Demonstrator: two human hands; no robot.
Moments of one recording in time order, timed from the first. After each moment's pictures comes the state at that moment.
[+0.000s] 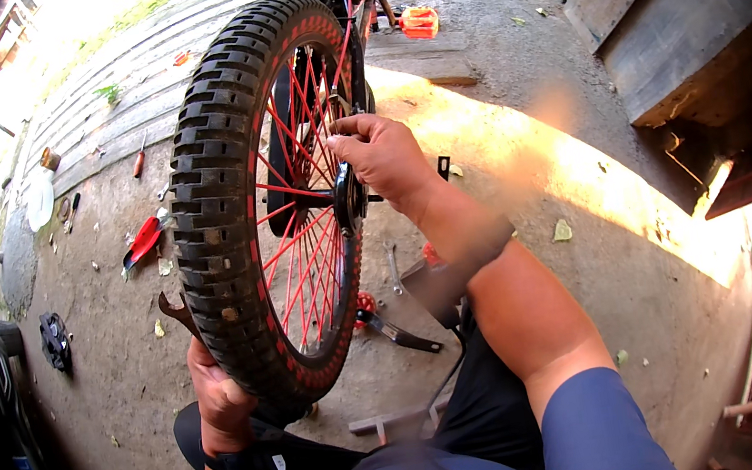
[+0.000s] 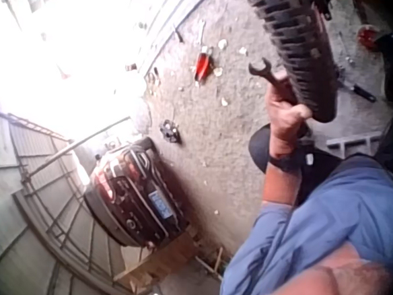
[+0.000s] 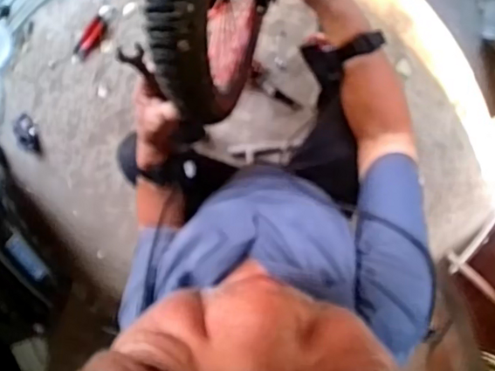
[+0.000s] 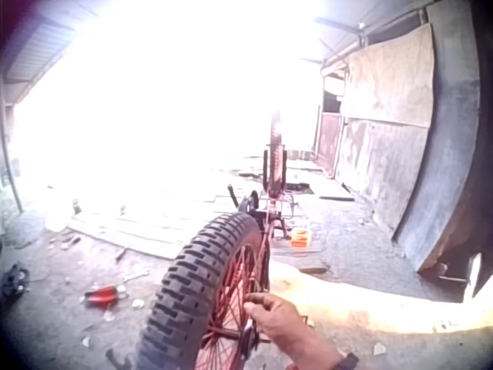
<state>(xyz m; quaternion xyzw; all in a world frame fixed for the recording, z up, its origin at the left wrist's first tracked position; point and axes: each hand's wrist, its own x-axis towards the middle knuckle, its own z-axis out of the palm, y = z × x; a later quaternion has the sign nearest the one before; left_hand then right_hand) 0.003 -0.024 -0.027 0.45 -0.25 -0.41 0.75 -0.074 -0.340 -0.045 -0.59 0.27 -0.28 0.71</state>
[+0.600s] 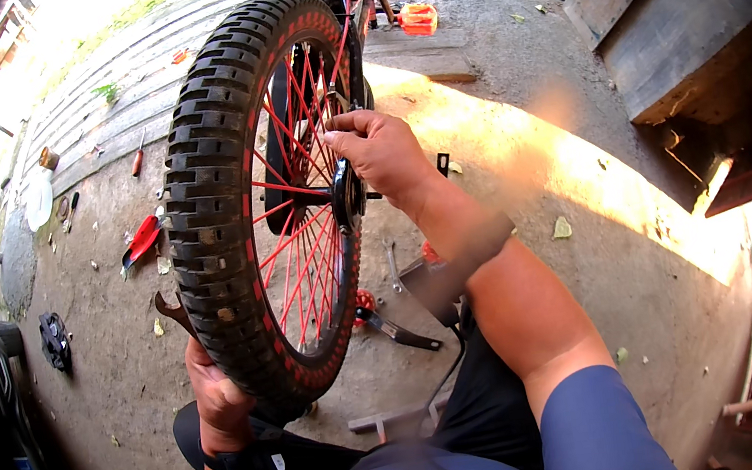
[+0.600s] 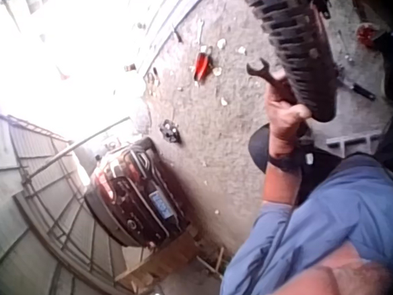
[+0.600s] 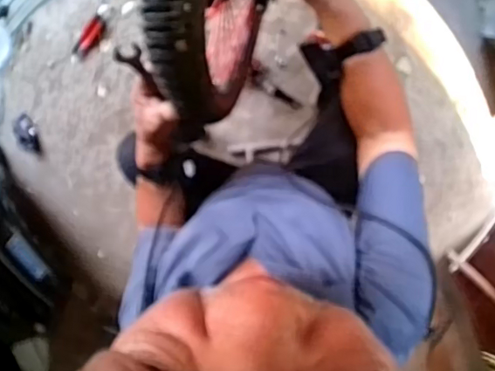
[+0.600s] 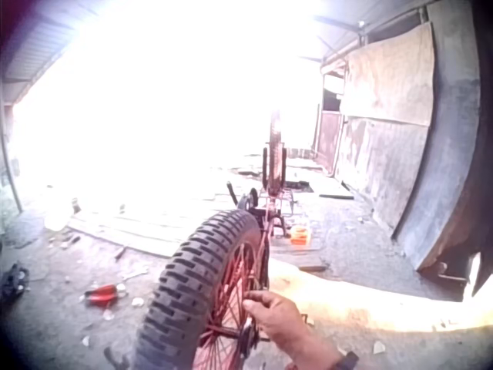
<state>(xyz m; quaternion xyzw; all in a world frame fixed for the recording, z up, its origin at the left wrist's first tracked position) 0.004 -0.026 -0.024 0.45 -0.25 -0.41 0.75 -0.073 -0.342 -0.042 -0.58 0.26 -0.28 0.72</state>
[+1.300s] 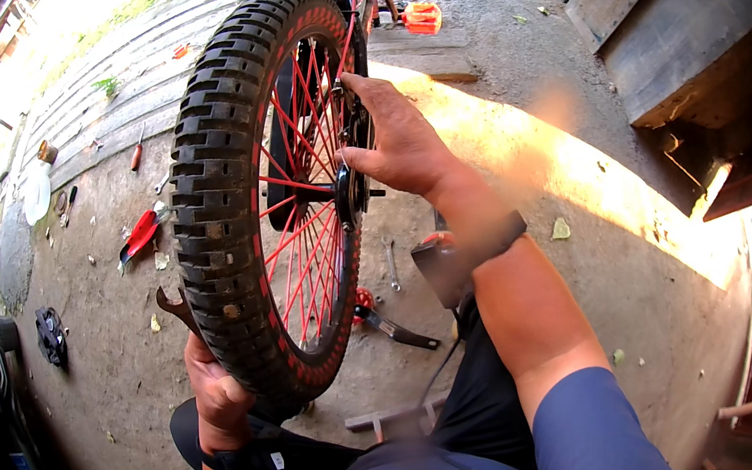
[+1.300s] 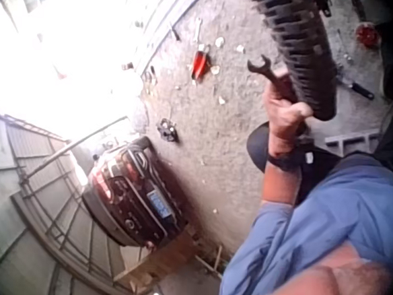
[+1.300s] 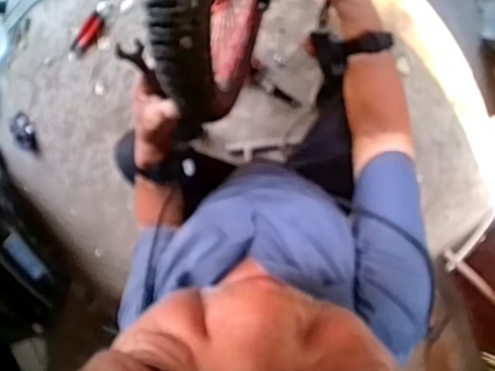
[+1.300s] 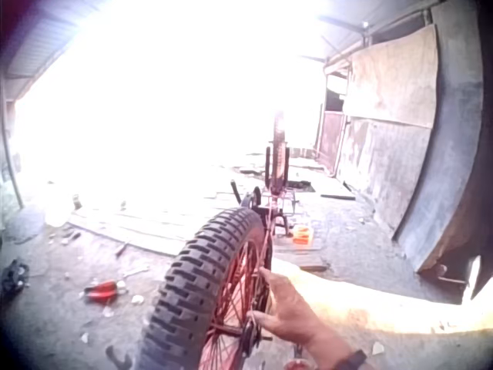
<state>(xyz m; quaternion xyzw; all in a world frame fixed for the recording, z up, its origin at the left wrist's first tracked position) 0.005 -0.026 -0.027 0.45 -0.25 -0.41 0.76 -0.089 -0.369 -0.037 -0.90 0.15 -0.32 0.27</state>
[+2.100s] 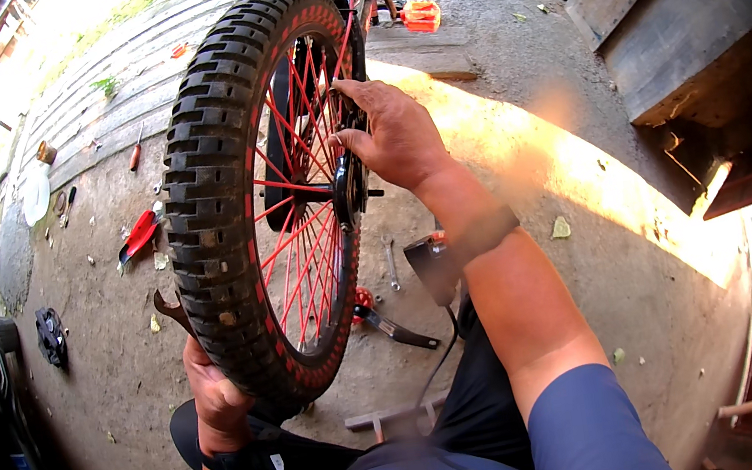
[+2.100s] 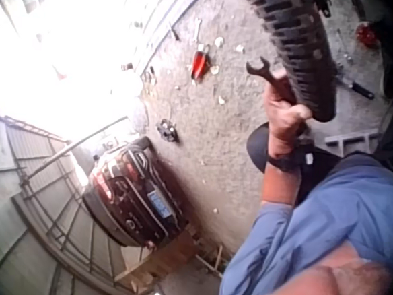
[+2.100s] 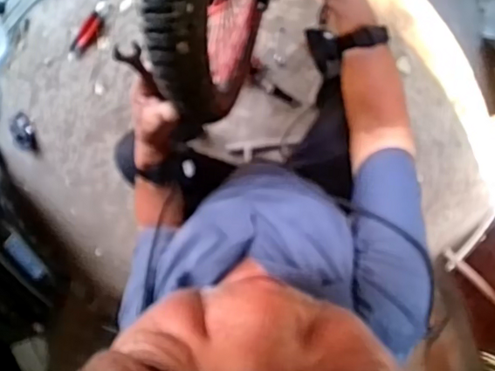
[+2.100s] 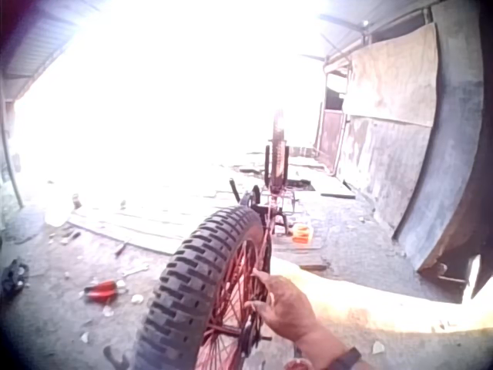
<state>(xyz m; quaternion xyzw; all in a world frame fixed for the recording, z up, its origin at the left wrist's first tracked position) 0.005 -0.028 -0.025 0.45 -0.25 -0.41 0.76 -0.078 -0.375 -0.050 -0.88 0.16 -0.38 0.24</state>
